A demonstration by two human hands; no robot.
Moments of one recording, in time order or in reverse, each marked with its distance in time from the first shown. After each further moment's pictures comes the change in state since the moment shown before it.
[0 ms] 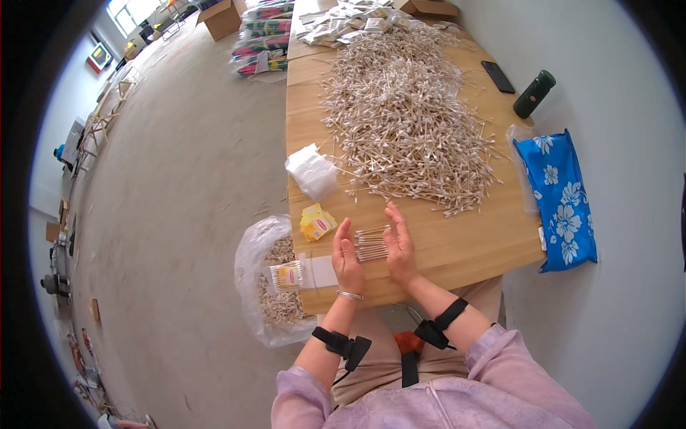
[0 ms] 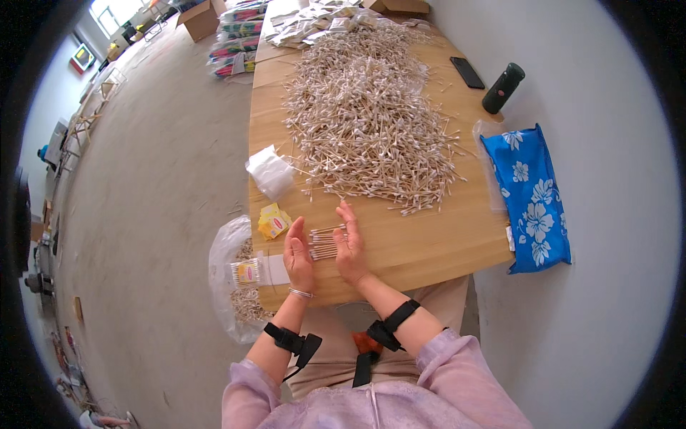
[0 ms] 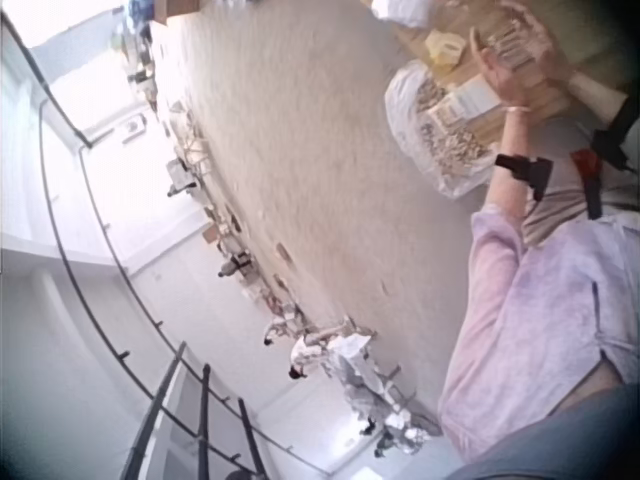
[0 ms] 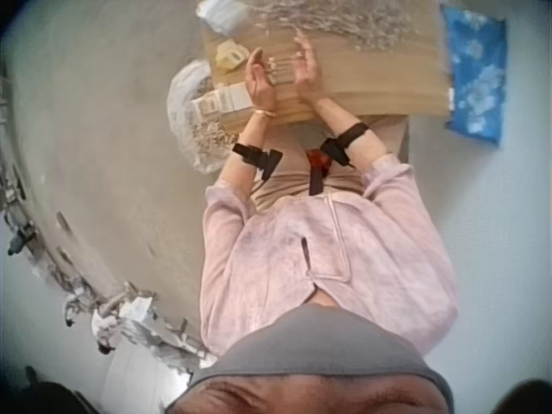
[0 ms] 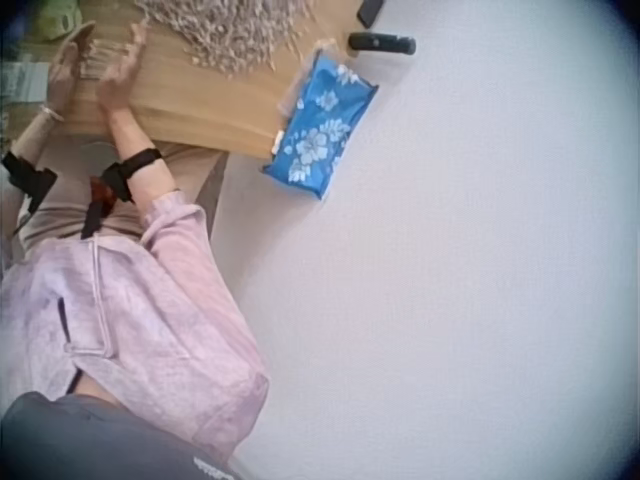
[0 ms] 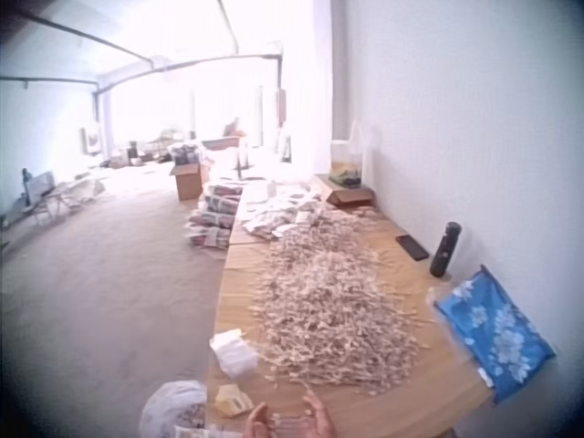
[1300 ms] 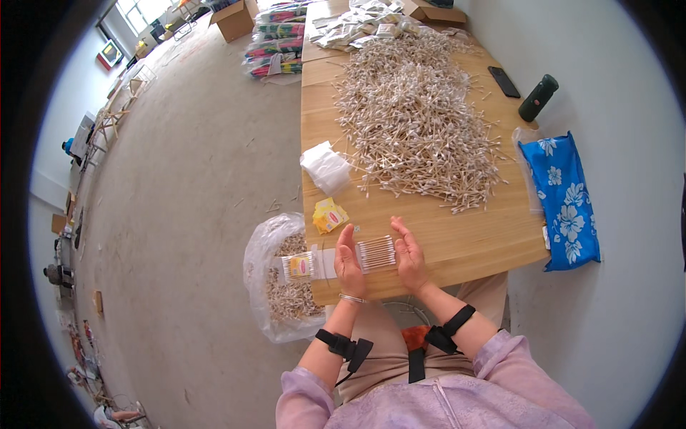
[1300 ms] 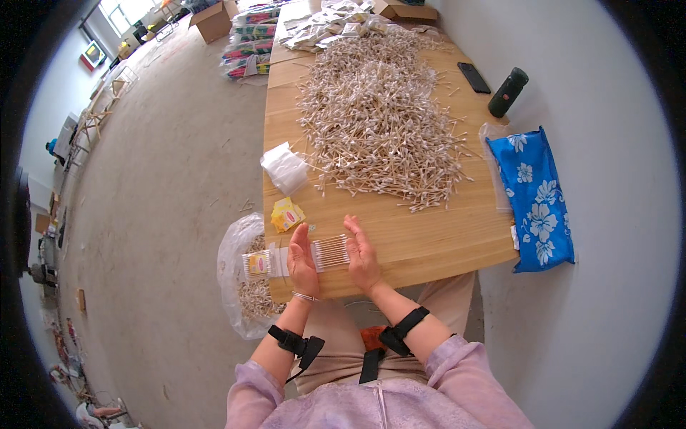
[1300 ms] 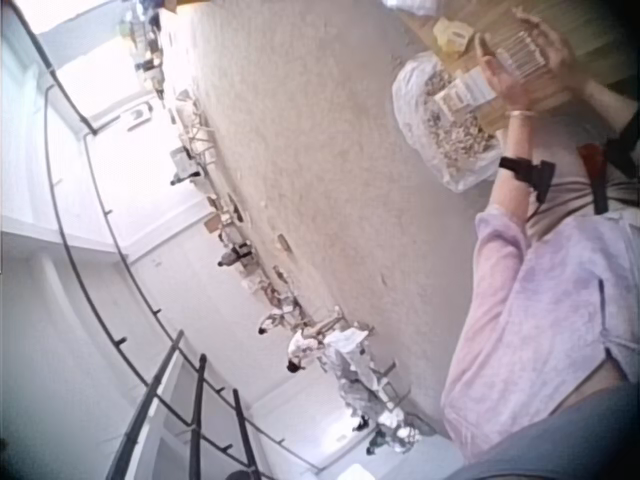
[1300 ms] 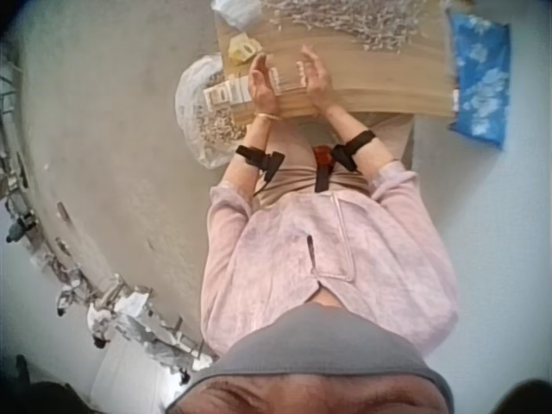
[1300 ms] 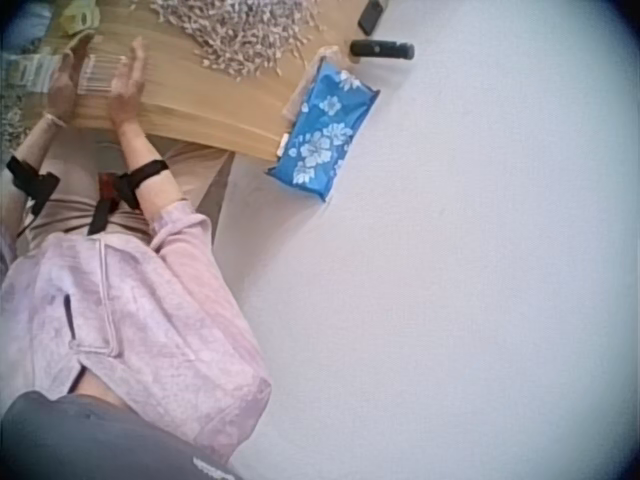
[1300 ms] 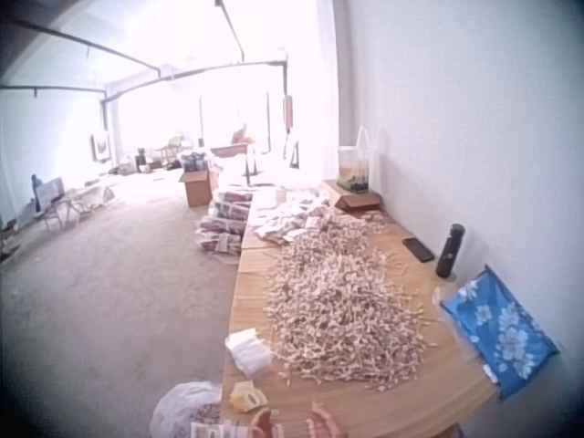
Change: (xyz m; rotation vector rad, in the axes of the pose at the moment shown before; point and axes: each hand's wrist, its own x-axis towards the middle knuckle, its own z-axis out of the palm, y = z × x) left_hand -0.023 0.011 -0.017 -0.091 0.050 0.006; right_hand -0.031 -0.001 -0.007 0.096 -0.141 0.073
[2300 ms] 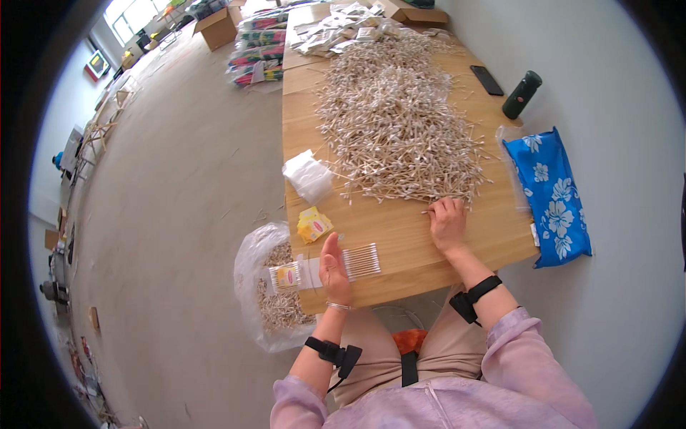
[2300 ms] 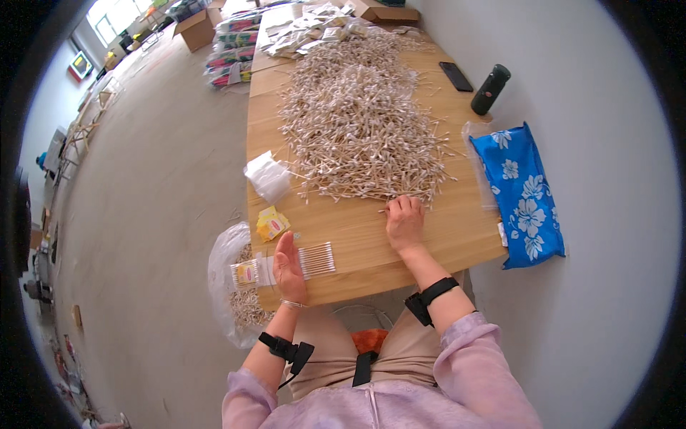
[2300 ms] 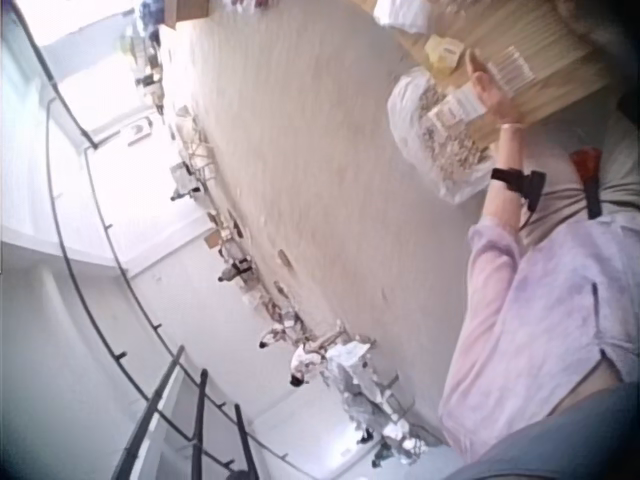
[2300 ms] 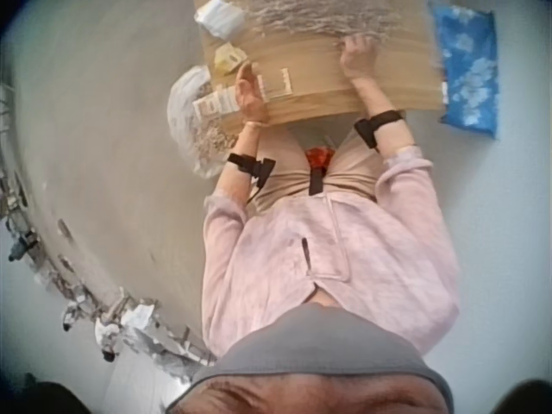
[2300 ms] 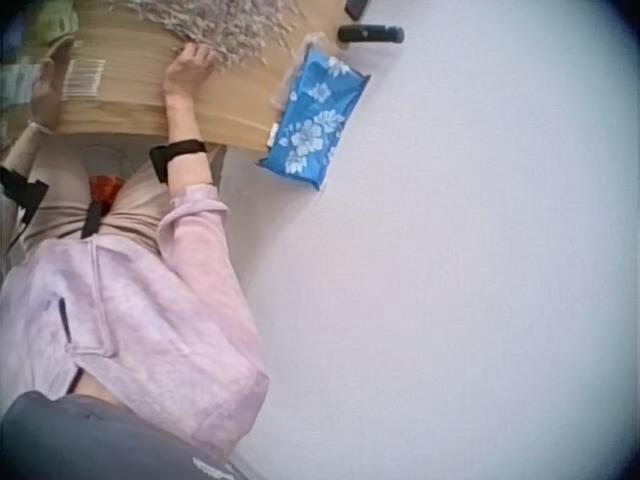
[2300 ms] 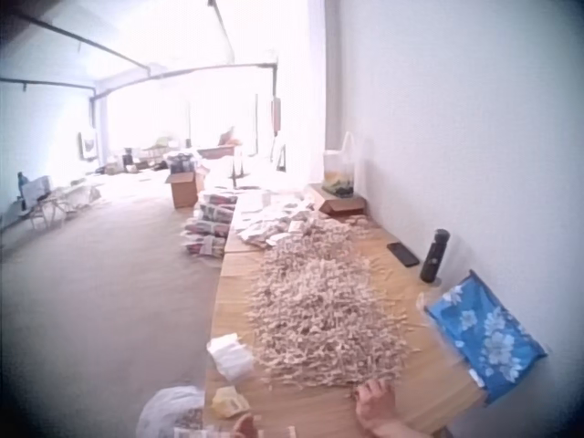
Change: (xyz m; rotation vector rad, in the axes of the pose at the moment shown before) left_hand 0.001 -0.007 -0.003 -0.053 -0.020 0.014; right_hand 0.060 -0.002 -0.118 -1.309 0.215 -0.290
